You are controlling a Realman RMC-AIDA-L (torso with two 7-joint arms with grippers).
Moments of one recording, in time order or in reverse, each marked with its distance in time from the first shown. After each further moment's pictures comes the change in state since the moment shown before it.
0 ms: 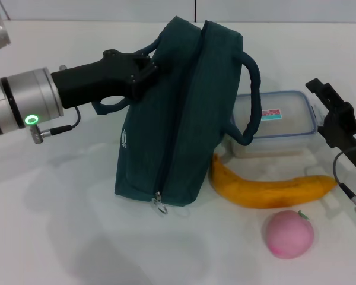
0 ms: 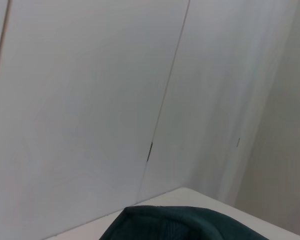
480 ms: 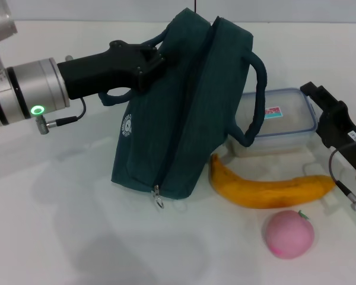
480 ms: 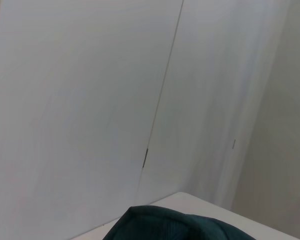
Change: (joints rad) left arm -0.031 0.000 0.000 -0.002 -0.001 -0.005 0.001; right arm 0.021 0.000 0.002 -0.004 0.000 0.054 0.017
